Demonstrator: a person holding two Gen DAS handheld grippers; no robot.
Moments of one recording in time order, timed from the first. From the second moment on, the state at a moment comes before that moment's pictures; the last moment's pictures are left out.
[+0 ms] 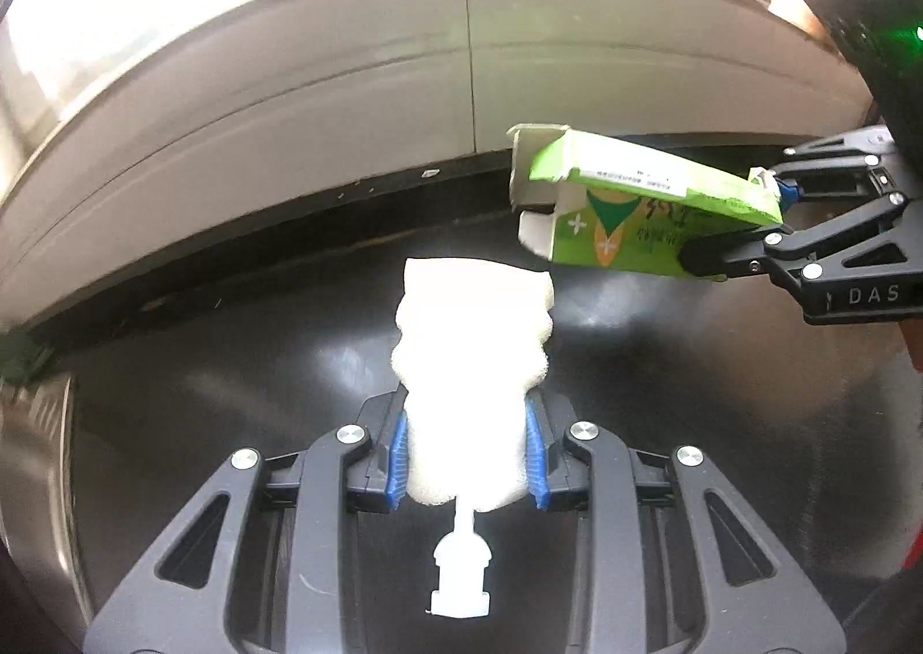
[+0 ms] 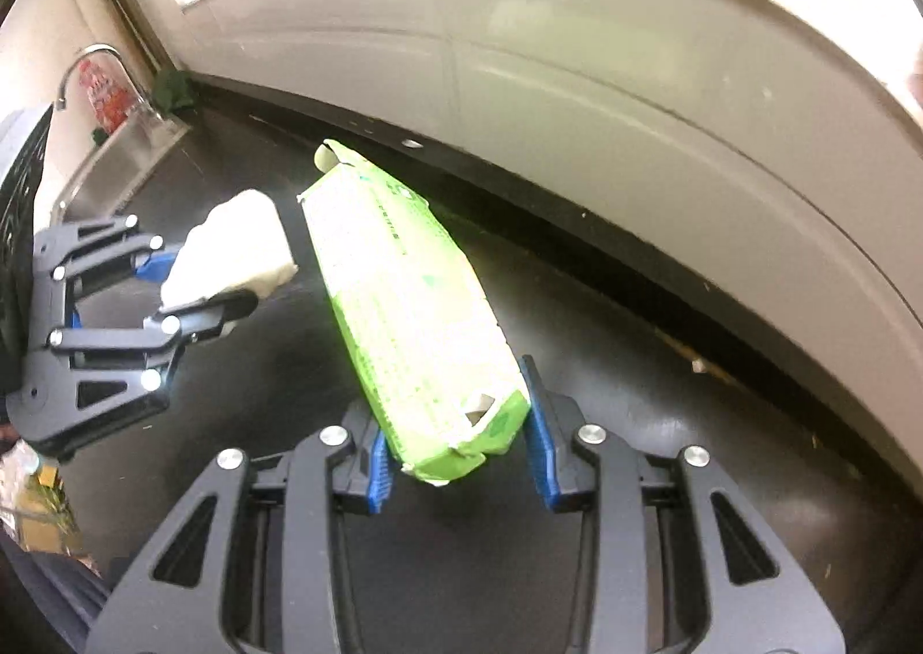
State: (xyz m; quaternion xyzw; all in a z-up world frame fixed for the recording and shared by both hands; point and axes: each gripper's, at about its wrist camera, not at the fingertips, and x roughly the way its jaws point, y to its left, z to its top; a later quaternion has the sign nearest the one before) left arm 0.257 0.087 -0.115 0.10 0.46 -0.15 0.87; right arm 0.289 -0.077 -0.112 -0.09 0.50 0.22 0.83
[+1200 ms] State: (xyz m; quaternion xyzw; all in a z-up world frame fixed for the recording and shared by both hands) left arm 0.049 0.089 -0.062 0.06 0.45 -0.07 0.89; right arm 0.079 -0.083 -0.050 -0.07 0.45 0.20 0.87
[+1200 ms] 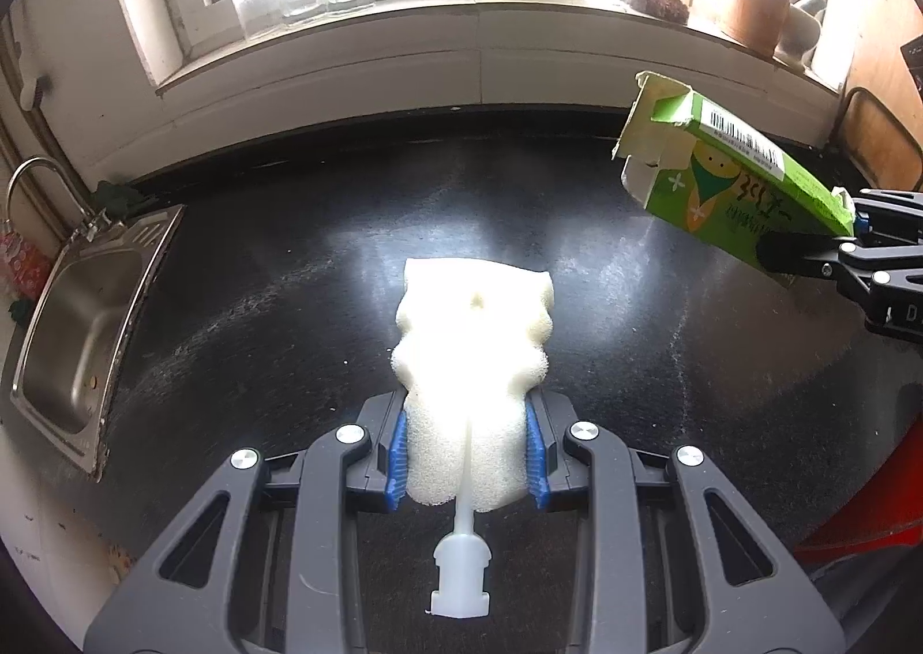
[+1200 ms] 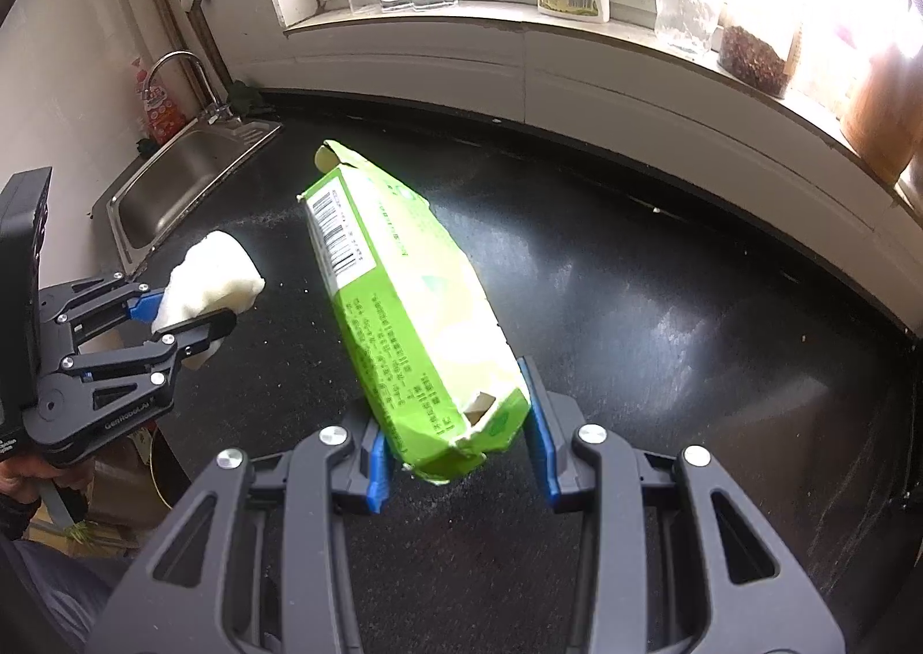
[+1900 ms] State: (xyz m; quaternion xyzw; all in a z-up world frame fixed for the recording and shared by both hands) left arm -0.048 0.251 -0.041 -0.03 0.43 0.15 0.89; right arm 0.069 0.116 -0.035 -0.14 0.42 0.38 0.81
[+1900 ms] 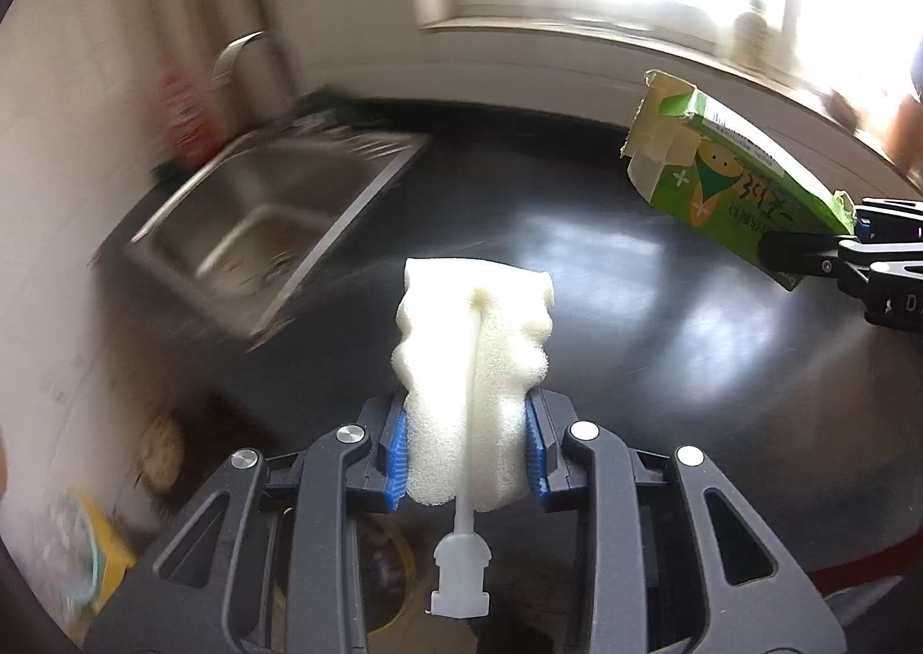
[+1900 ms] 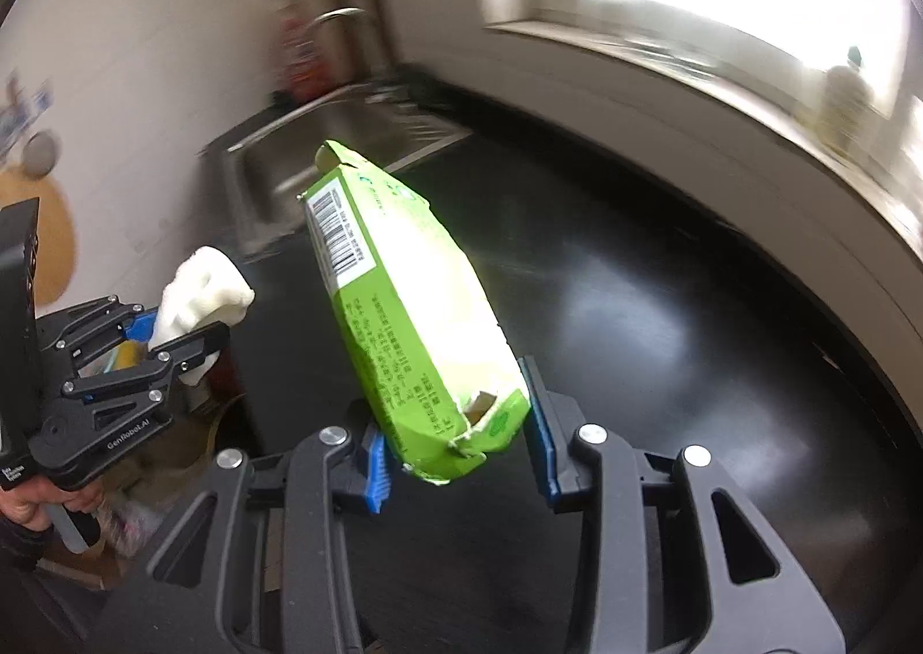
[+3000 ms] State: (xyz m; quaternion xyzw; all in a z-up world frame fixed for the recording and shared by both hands) left arm -0.238 0.458 -0.222 -0.20 0.50 0.27 0.80; right arm -0.102 0.410 -0.235 -0.30 0.56 0.47 0.62
